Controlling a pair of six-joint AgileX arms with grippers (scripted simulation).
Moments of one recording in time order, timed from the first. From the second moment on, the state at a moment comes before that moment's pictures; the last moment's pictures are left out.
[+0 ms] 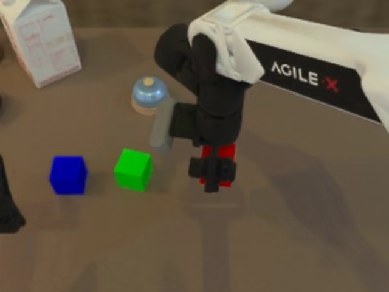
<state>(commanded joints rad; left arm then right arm) 0.00 0.00 0.00 0.00 0.00 0.00 0.73 2.29 1.96 -1.24 -0.01 -0.67</state>
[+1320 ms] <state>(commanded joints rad) 0.00 0.00 0.00 0.00 0.00 0.00 0.96 2.45 2.01 -1.12 0.00 -0.60</state>
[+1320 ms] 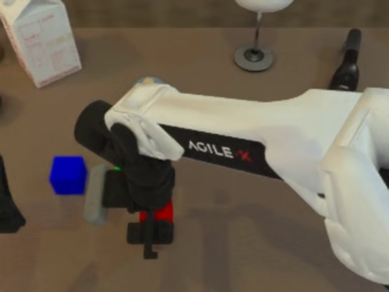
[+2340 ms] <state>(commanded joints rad) 0.00 0.00 0.00 0.00 0.00 0.00 0.96 2.45 2.01 -1.12 0.00 -0.60</state>
